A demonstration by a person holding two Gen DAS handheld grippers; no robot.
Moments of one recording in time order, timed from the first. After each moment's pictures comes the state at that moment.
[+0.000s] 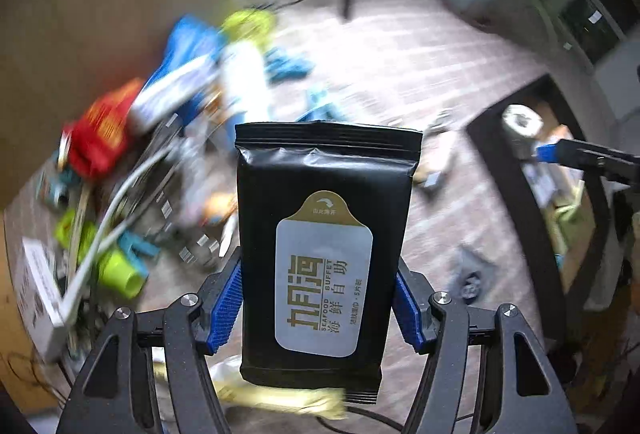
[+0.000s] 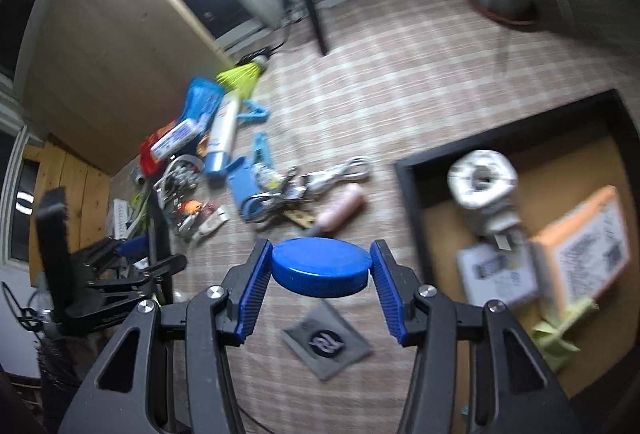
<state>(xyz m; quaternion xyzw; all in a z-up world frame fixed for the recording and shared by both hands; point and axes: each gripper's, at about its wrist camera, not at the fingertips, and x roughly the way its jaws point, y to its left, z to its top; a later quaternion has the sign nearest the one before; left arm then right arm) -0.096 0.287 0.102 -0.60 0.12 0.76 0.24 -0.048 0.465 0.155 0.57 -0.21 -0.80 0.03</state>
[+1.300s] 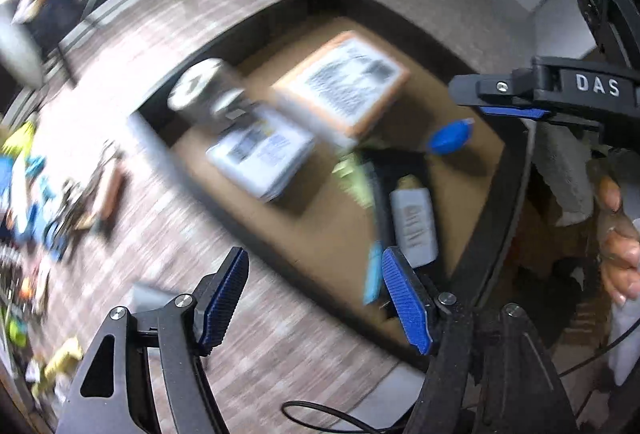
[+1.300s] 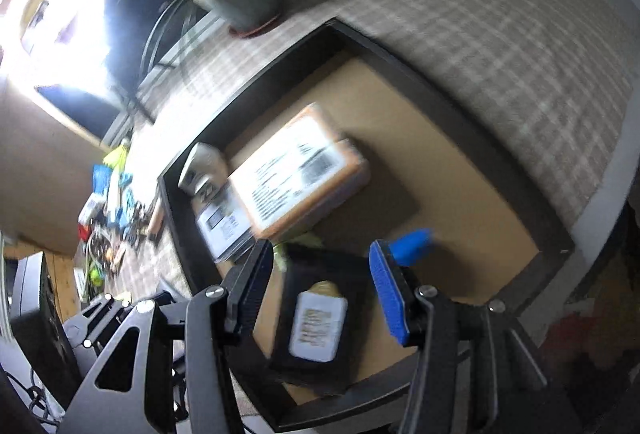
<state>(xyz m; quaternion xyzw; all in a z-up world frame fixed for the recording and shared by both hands) 0.082 0.459 0.131 -0.57 0.21 0.70 0.37 0.092 0.629 0.141 0.53 -0.28 -0.79 -0.11</state>
